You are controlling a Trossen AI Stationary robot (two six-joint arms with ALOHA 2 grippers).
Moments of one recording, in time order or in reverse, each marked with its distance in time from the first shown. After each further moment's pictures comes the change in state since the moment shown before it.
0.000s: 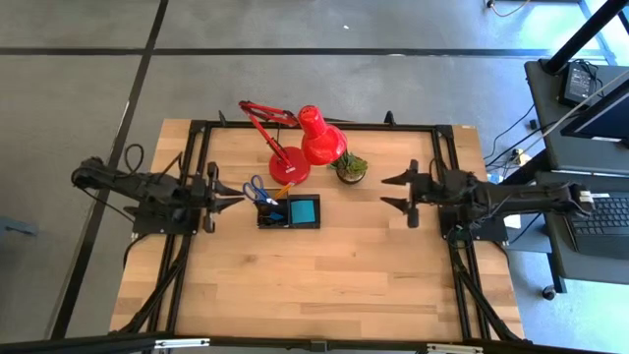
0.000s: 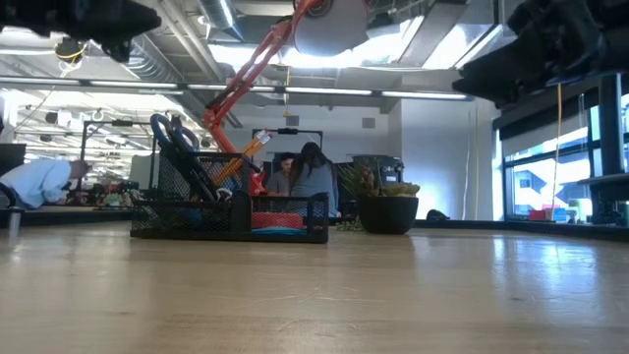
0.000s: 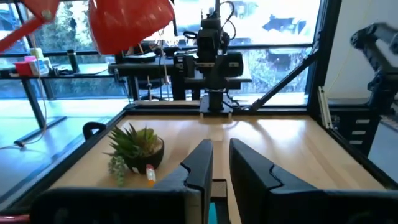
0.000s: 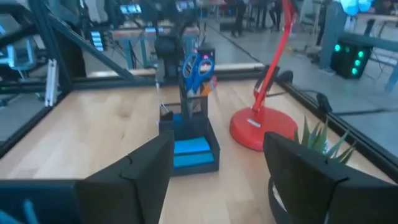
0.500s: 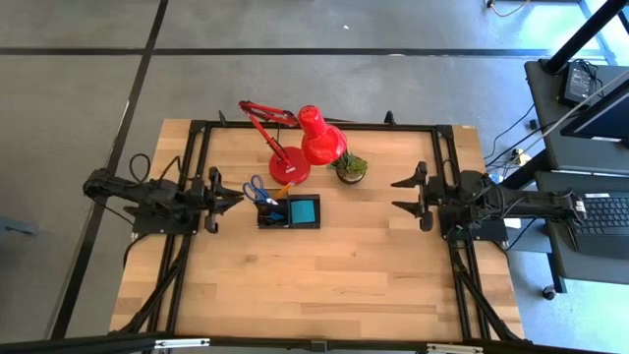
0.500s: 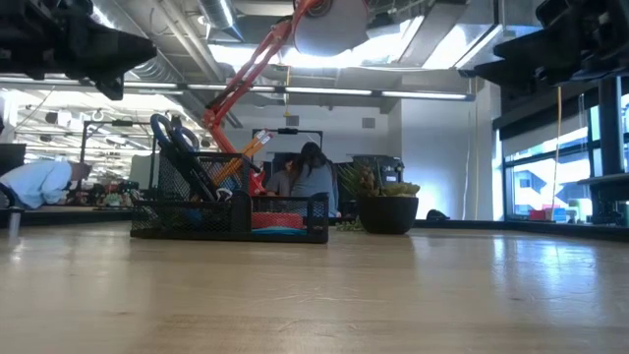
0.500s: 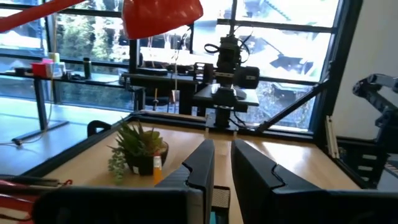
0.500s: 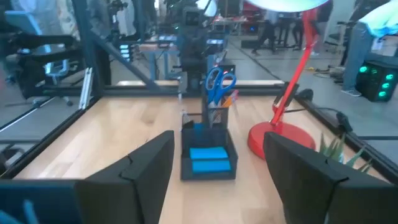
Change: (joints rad) left arm 0.033 -0.238 -0.242 0.148 -0.010 -0.071; right arm -0.007 -0.236 -0.032 -0.131 -0.107 -0.027
